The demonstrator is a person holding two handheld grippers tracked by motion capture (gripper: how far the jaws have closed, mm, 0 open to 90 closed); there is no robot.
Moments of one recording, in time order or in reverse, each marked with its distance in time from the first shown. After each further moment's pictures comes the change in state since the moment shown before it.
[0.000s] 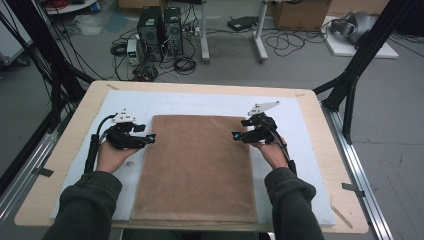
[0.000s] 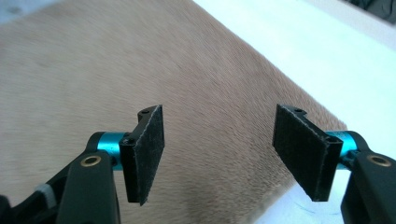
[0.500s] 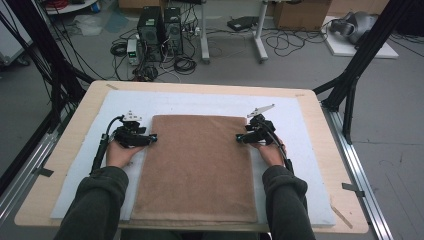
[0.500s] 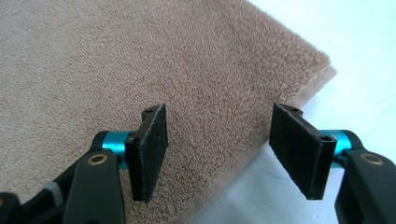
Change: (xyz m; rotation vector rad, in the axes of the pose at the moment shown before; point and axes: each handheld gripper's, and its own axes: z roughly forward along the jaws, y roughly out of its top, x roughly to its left) left arm 0.015 -0.015 0.038 0.079 0.088 -0.080; right arm -0.027 -0.026 0.030 0.124 -0.070 0.098
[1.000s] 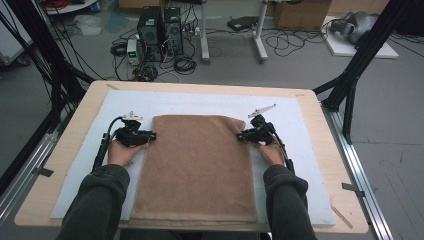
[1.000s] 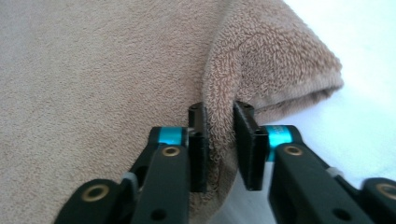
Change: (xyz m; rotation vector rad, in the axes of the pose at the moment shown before) left arm -0.001 0.004 0.002 0.027 -0.091 -0.042; right arm -0.002 -0.002 0.002 0.000 0.129 0.050
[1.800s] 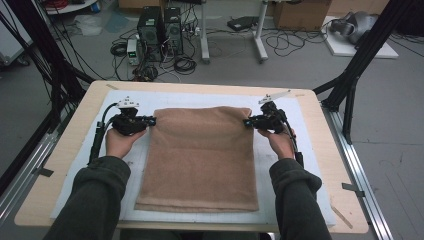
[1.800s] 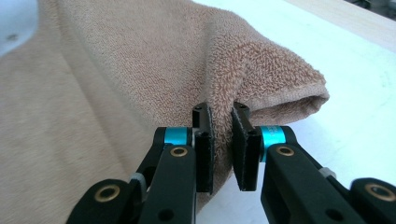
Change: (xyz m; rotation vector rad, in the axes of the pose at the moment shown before) left arm -0.014 0.037 -0.041 -0.173 -0.019 0.075; right arm 0.009 0.030 -0.061 -0.105 -0.024 -0.042
